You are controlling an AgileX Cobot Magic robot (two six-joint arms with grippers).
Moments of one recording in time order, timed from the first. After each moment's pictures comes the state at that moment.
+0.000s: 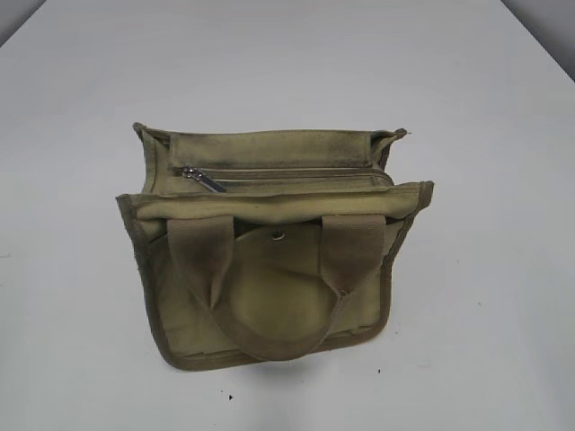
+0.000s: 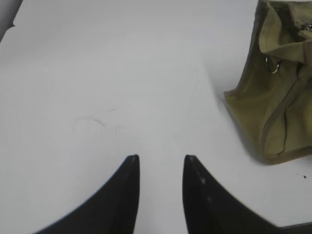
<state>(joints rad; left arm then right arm) -0.04 0.02 -0.52 -0.06 1.06 0.10 0.01 -0.01 -0.48 0.17 1.08 -0.30</state>
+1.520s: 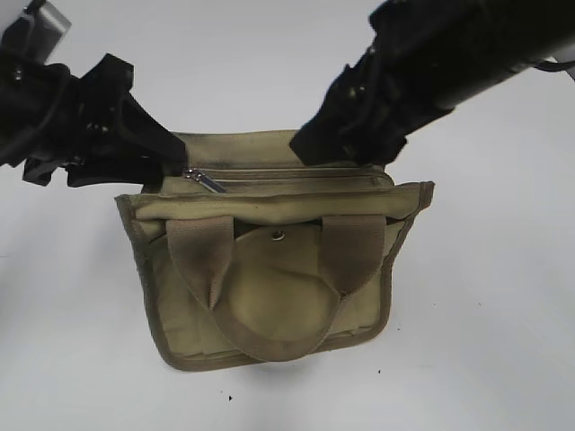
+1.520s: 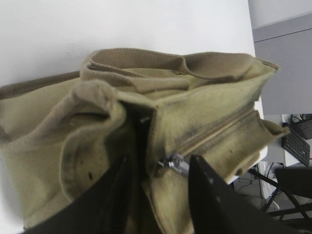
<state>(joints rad) -0.27 1.44 -0.93 -0.96 0.81 0.36 0.57 1.38 -1.13 0.42 0.73 -0.78</state>
